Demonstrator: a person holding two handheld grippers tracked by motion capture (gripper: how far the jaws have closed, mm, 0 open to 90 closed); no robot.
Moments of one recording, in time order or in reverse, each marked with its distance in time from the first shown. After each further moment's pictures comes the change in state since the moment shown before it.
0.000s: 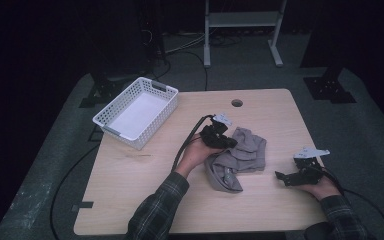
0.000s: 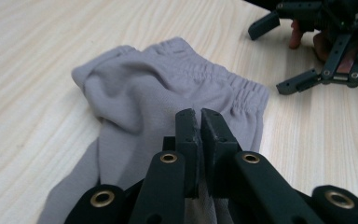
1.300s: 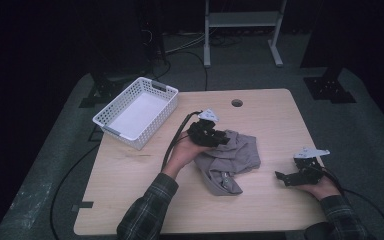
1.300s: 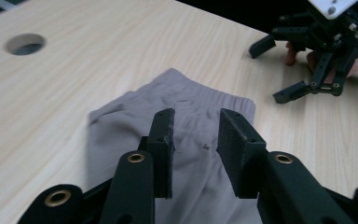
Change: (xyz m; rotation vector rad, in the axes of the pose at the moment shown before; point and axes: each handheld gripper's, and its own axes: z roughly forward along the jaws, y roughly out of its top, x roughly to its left) left arm 0.000 -0.007 -0.031 -0.068 0.023 0.016; right arm 0.000 0.000 0.000 -0.002 -0.001 0.003
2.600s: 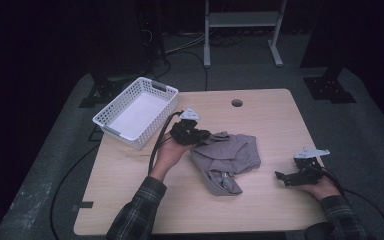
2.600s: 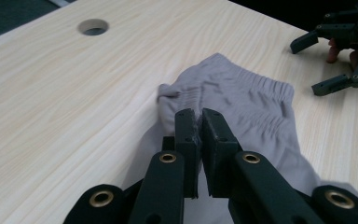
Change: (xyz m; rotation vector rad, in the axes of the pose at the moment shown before) left arm 0.018 -0.029 -0.056 -0.026 0.167 -0.072; right arm 0.000 0.000 0.000 0.000 -0.001 -0.001
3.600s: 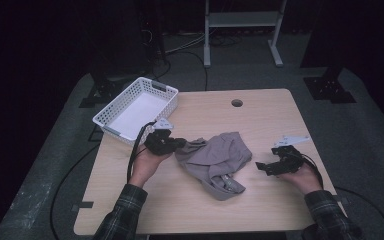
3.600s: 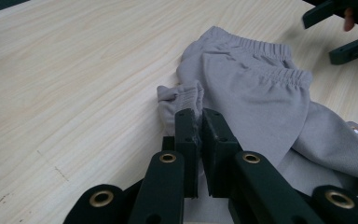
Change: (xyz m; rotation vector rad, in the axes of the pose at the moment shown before) left arm 0.013 -0.046 -0.044 0.022 0.064 -0.066; right arm 0.039 0.062 0.017 -0.015 0.139 -0.030
